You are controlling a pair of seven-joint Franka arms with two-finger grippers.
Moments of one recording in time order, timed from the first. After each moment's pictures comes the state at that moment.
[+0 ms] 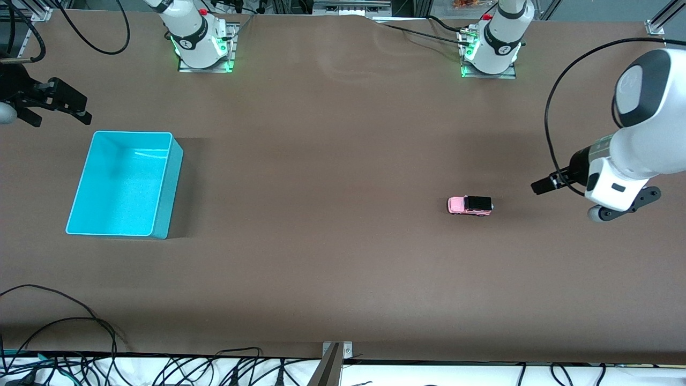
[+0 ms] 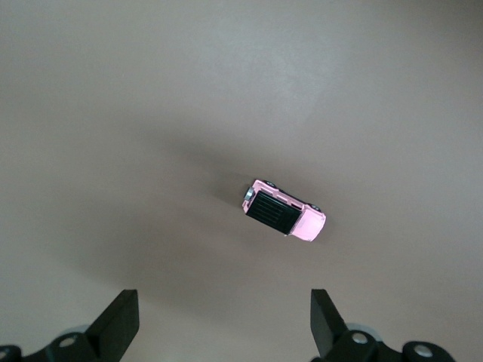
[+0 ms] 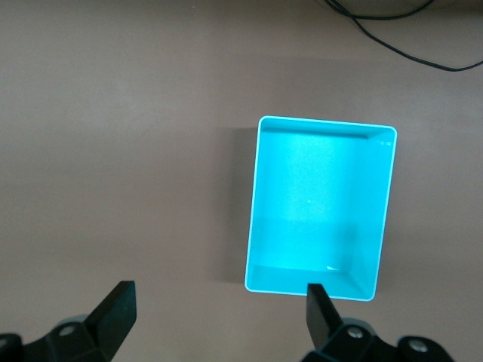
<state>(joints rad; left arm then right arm) 0.03 0.28 -0.12 -1.55 -0.02 1.66 -0.56 -0.03 -0.01 0.05 -1.54 0.01 1.56 -0.03</state>
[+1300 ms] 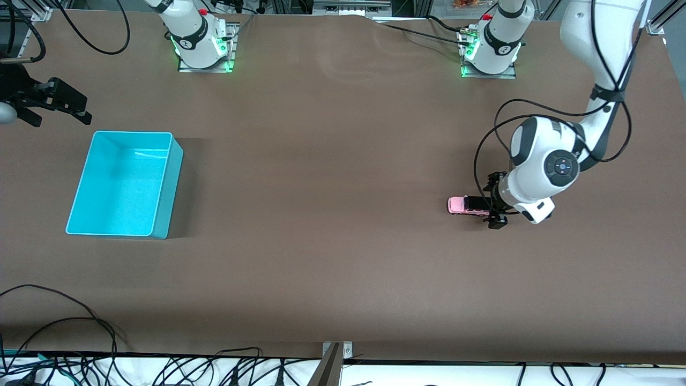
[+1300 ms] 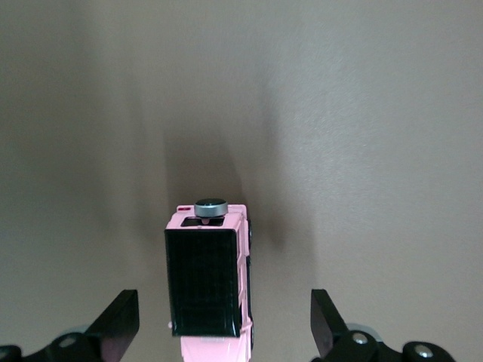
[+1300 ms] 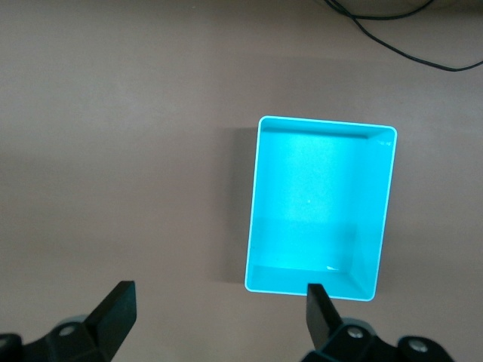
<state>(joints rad) -0.05 0.45 -0.13 -1.98 -0.02 2.37 -1.67 -0.03 -0.01 0.05 -1.54 0.01 1.56 -0.03</state>
